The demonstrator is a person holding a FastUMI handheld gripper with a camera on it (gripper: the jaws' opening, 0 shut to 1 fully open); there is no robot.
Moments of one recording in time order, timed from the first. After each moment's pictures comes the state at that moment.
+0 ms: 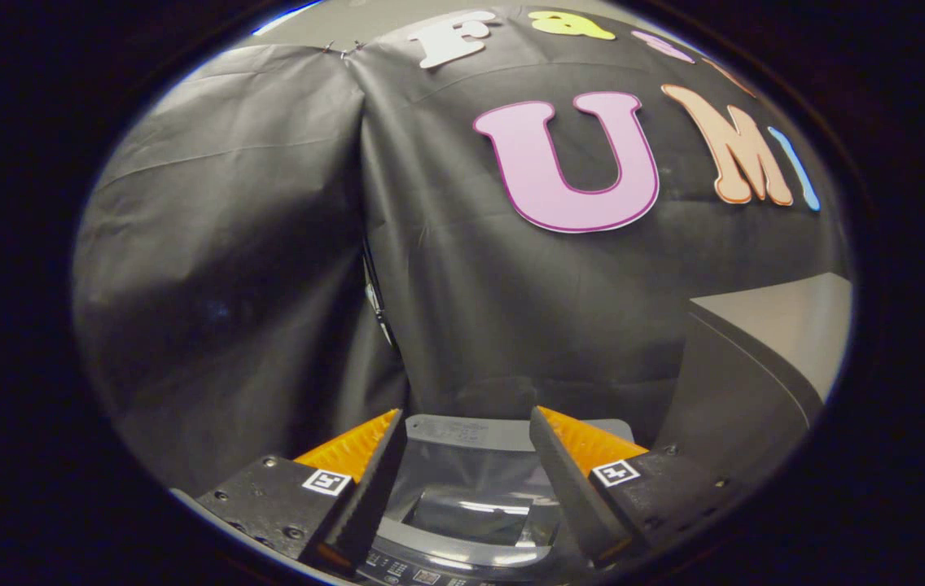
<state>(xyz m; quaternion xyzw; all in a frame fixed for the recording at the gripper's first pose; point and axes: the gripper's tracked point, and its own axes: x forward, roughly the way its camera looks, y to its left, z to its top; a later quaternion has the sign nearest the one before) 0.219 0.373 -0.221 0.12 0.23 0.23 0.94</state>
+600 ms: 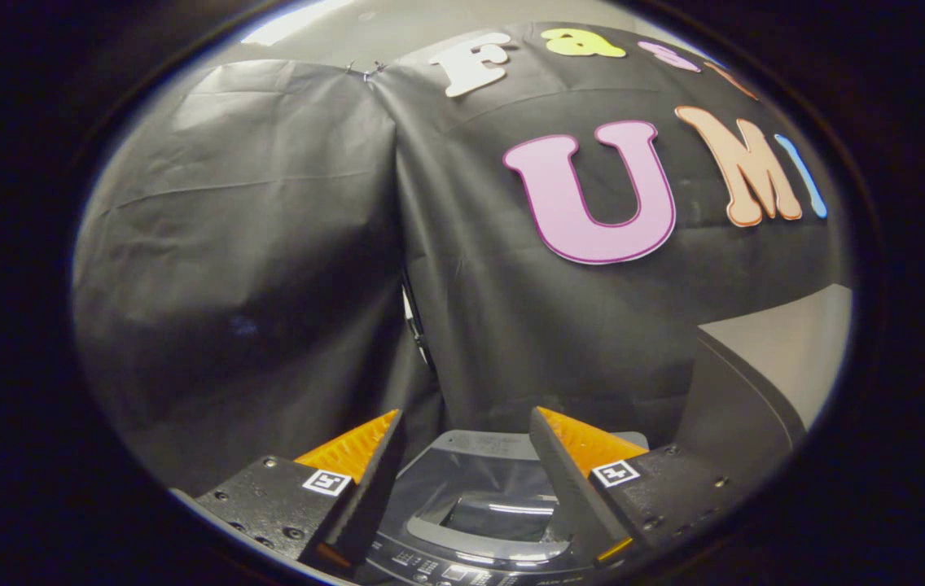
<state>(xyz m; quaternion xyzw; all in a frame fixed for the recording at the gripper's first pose) 0.196 0.368 -0.167 0.15 0.19 0.26 0.94</state>
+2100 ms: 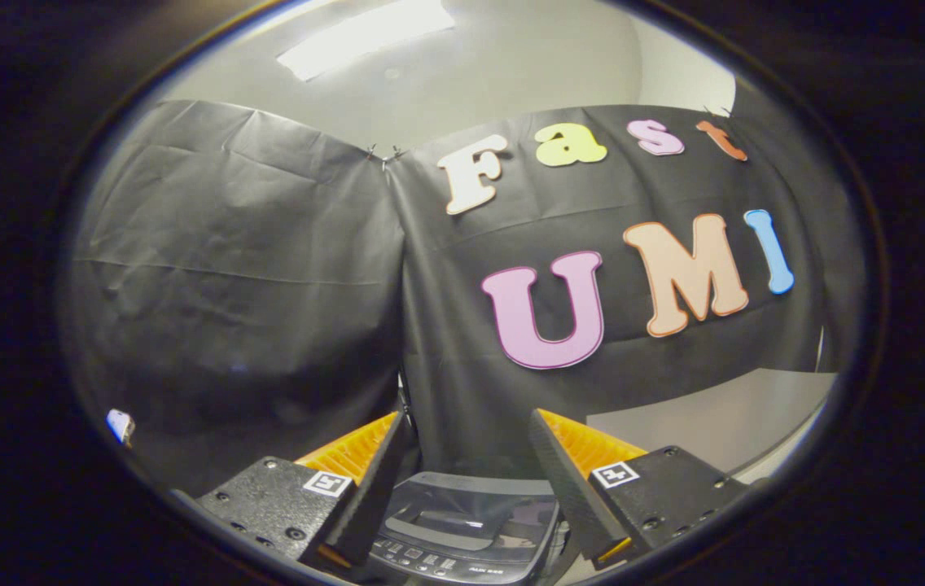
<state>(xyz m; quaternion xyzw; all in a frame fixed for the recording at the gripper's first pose) 0.109 0.197 -0.043 0.14 0.04 0.22 0.96</state>
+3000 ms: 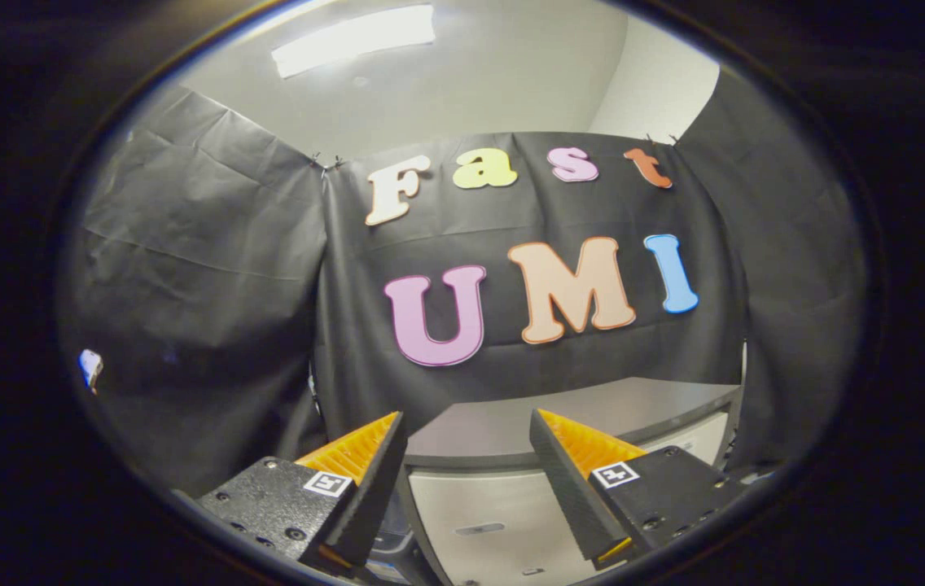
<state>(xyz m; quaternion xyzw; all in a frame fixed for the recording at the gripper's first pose) 0.064 0.039 -0.094 0.10 0.03 0.10 0.99</state>
